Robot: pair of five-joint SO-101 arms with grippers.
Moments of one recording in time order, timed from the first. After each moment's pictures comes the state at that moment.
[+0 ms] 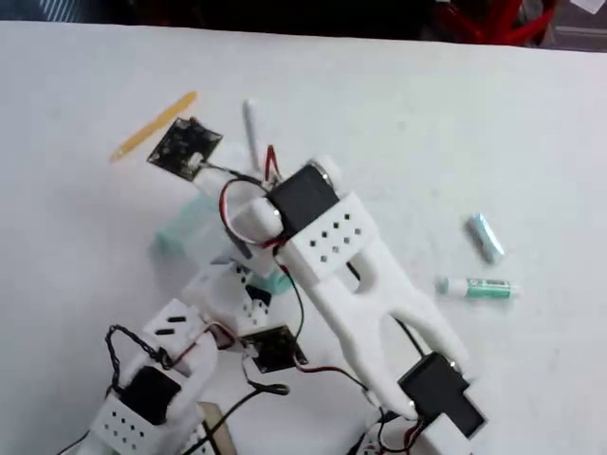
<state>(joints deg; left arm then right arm) 26.7 -103.1 97.2 37.1 -48.7 -44.7 -4.0 -13.1 98.1 22.9</state>
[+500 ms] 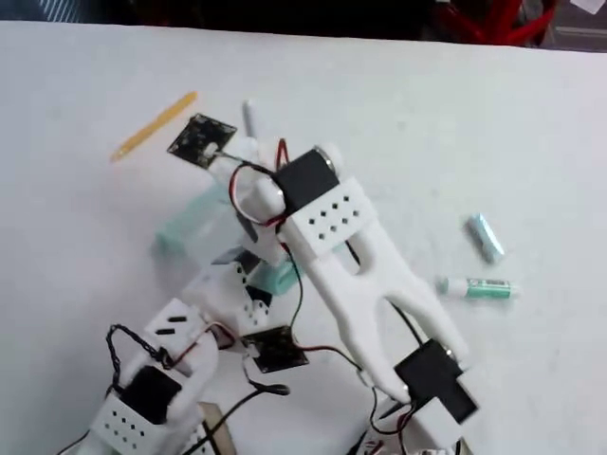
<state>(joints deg) 26.8 -102.7 97.2 37.1 -48.7 -40.9 0.0 -12.0 98.0 24.8</state>
